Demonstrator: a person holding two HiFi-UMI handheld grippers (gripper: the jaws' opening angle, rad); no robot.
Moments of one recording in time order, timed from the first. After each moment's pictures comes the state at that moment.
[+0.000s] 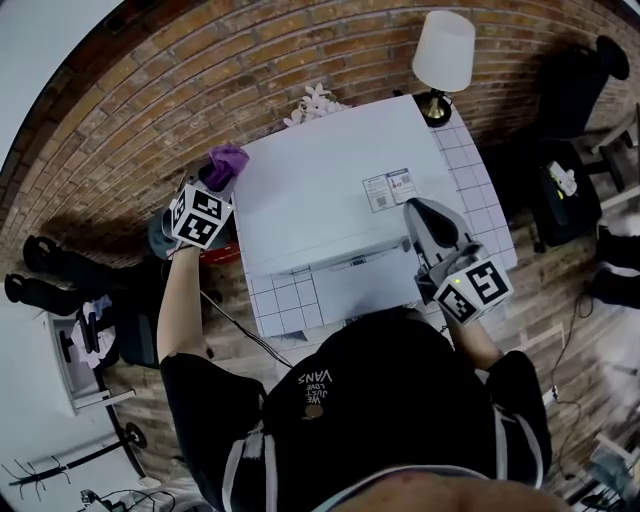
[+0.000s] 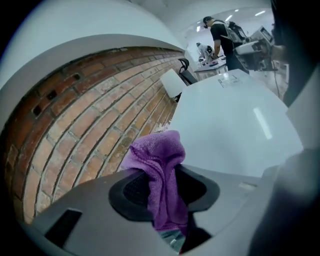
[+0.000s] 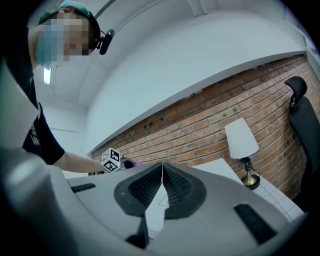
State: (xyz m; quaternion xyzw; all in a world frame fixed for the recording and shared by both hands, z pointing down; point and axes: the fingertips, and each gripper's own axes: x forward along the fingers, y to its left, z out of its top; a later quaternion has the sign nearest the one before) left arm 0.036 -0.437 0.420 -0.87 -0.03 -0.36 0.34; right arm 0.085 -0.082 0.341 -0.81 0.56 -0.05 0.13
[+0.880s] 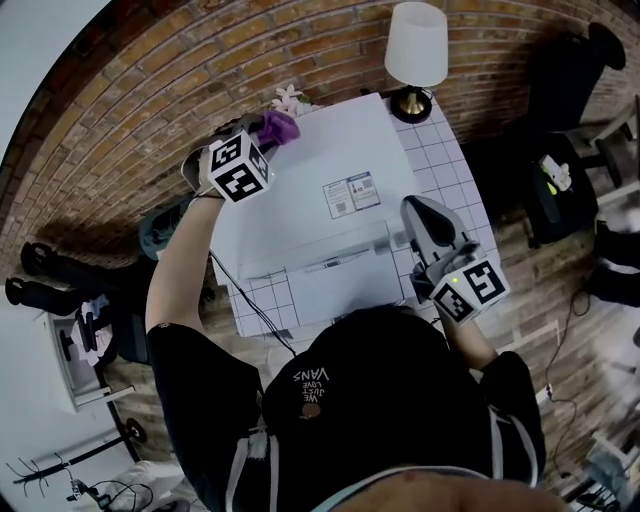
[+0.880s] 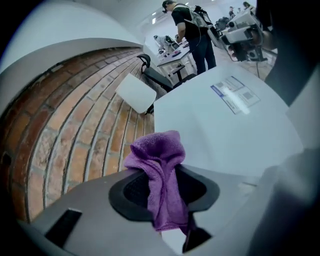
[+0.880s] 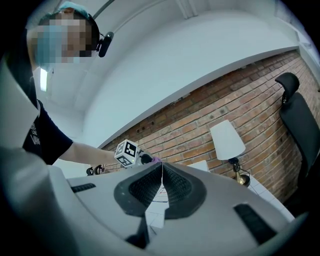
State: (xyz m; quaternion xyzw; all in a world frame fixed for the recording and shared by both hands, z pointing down) left arm 0.174 -0.304 0.418 -0.77 -0.17 -0.40 0.47; right arm 0.132 -0.027 0.349 -0.82 0.55 -0.05 0.16
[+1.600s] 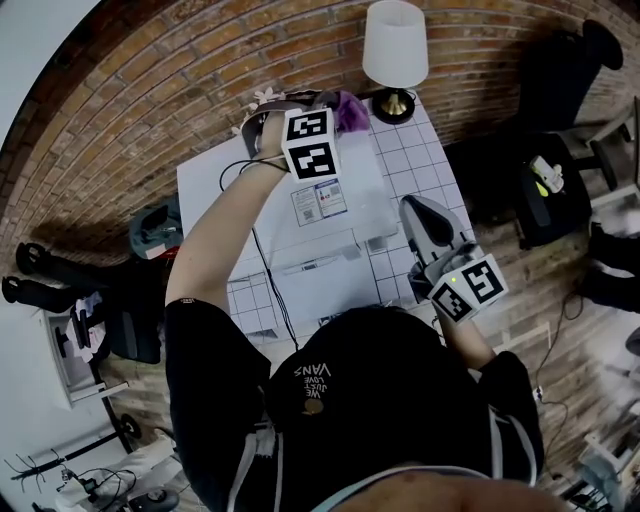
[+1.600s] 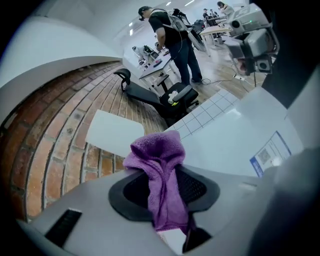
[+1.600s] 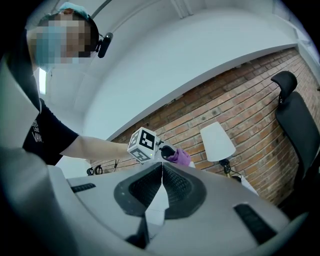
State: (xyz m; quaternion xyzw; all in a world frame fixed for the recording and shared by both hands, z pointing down) left arm 0.286 -0.143 0.423 -0.73 -0.26 -0.35 0.53; right arm 0.172 0.015 0.356 -0.81 0.55 -0.06 0.16
